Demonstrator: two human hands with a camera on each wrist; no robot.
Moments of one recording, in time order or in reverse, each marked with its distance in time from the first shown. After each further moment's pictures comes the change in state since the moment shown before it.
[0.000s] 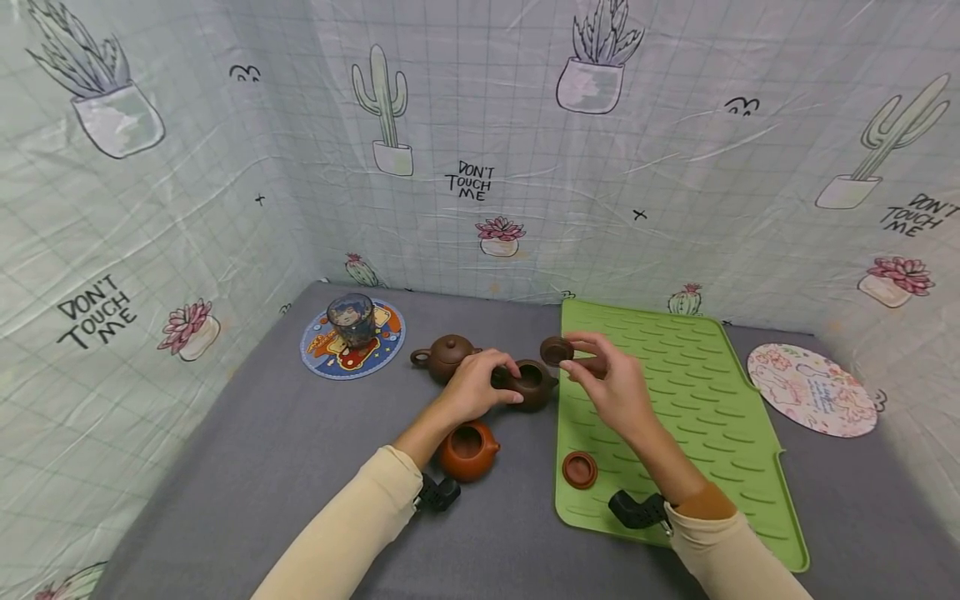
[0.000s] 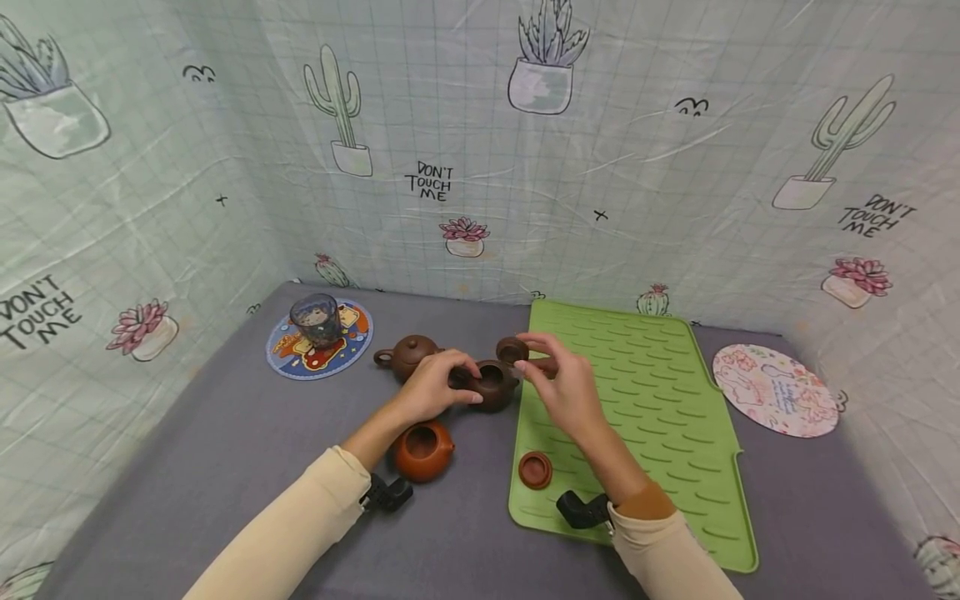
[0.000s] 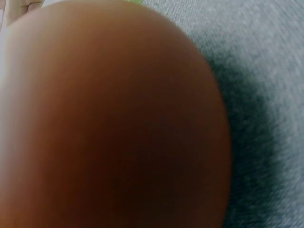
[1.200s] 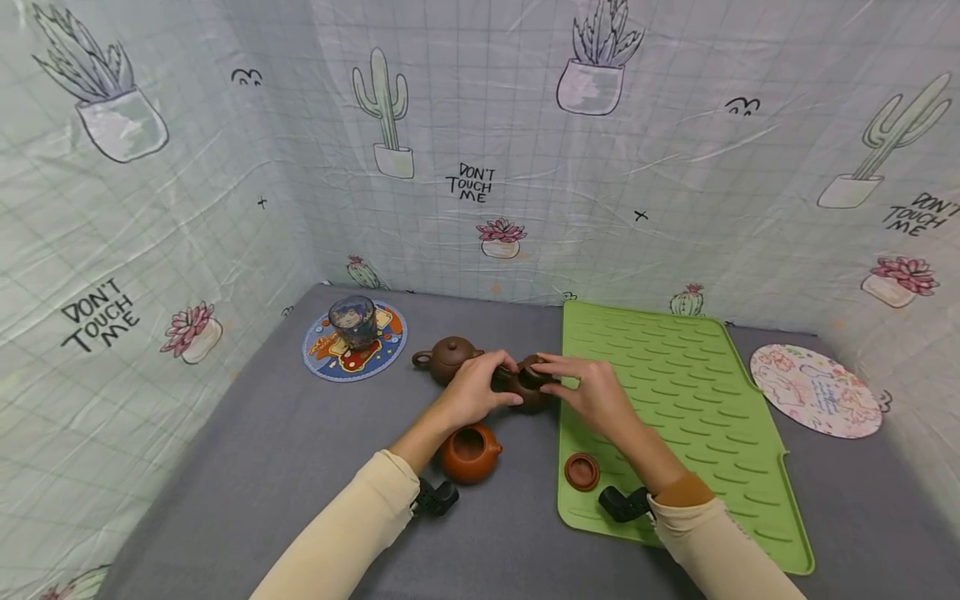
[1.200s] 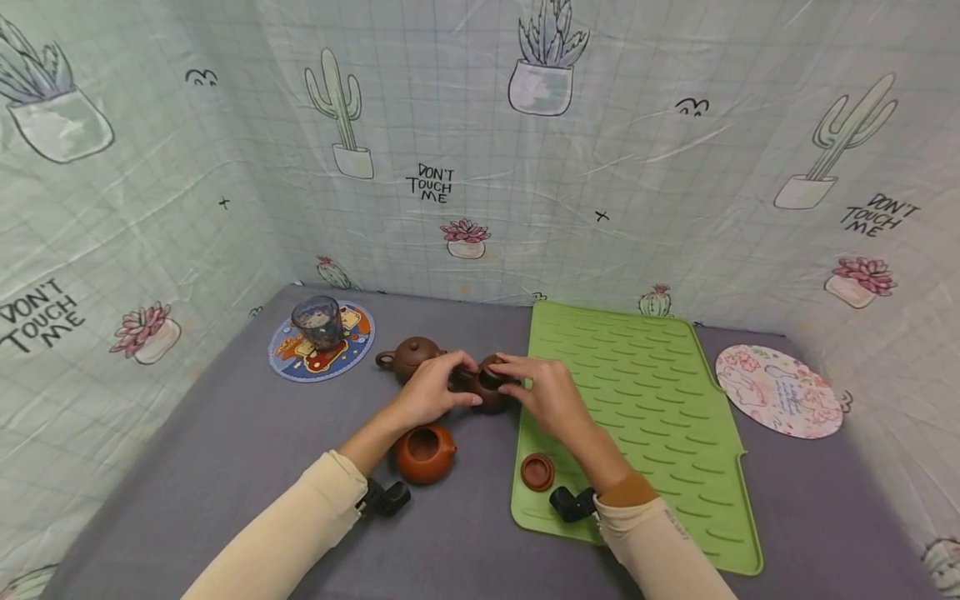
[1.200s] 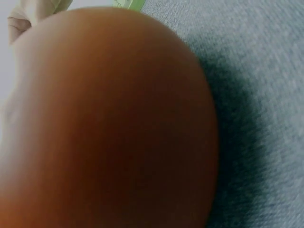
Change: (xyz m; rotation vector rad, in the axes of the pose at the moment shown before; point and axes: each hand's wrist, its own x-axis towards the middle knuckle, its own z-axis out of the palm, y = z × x) left_hand -0.004 0.000 -0.003 -0.020 -0.031 -0.013; right_hand 0.004 0.019 0.024 -0.243 -0.164 -0.210
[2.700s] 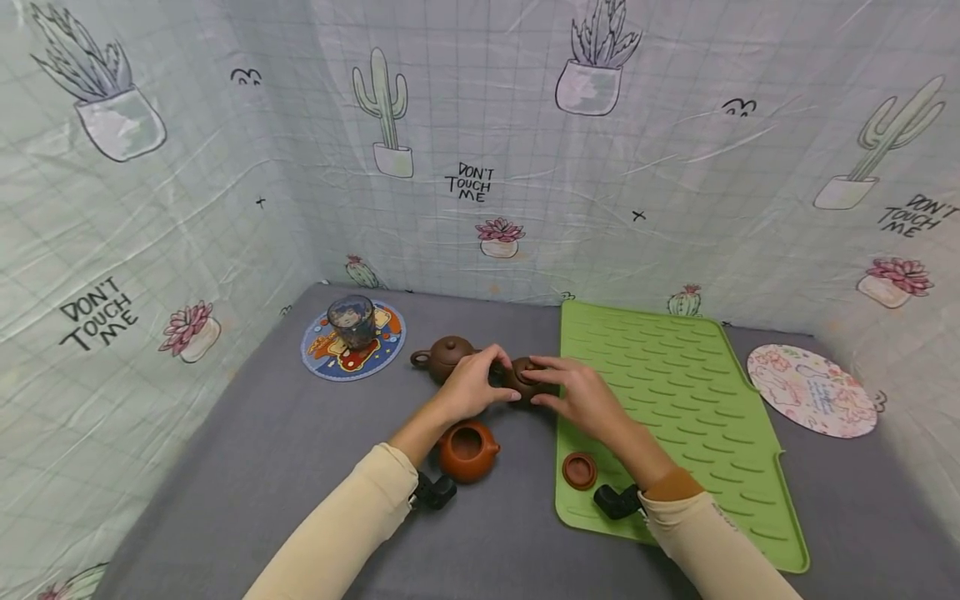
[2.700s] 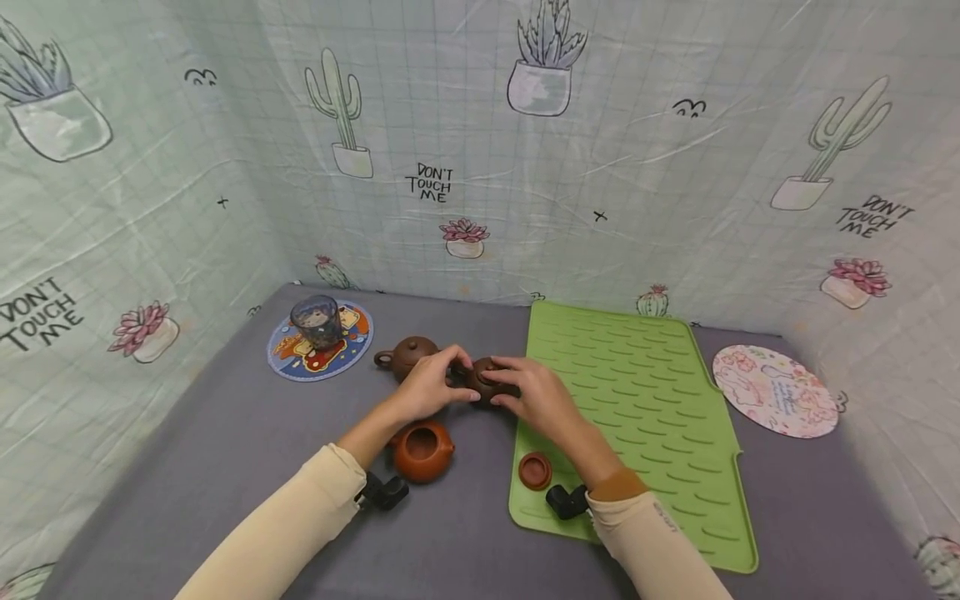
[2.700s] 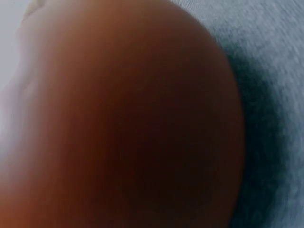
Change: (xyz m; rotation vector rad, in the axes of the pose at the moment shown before) left_hand 0.003 -0.002 -0.004 -0.016 -0.010 -0.054; right_hand -0.001 0.004 0.010 -0.151 -0.172 -0.012
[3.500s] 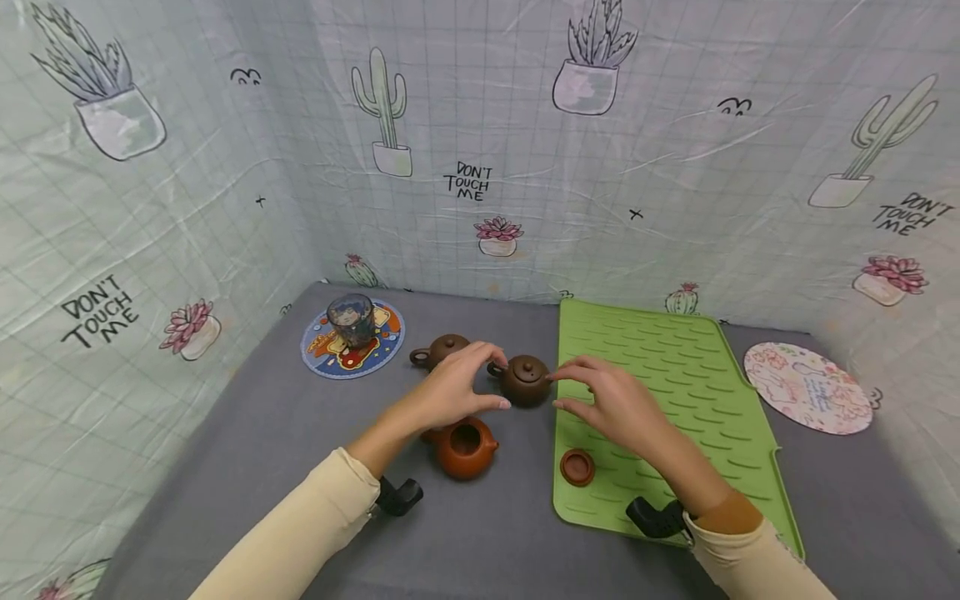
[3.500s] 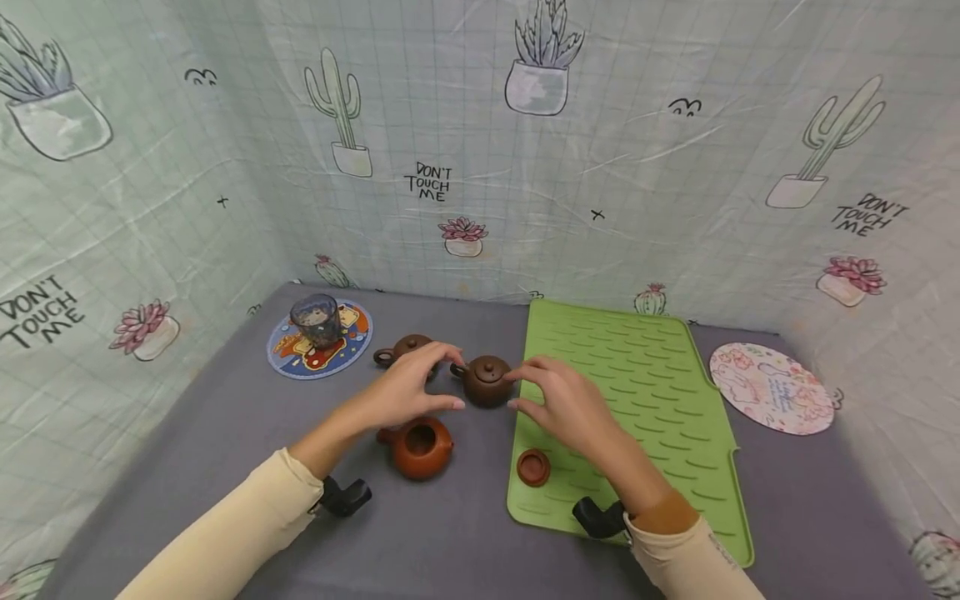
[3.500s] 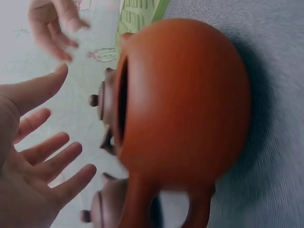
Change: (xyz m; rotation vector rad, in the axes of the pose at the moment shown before) left_hand -0.033 0.025 -0.037 0.091 -0.061 0.180; right_hand -0.025 -0.028 -0.059 -0.084 -0.067 0.144
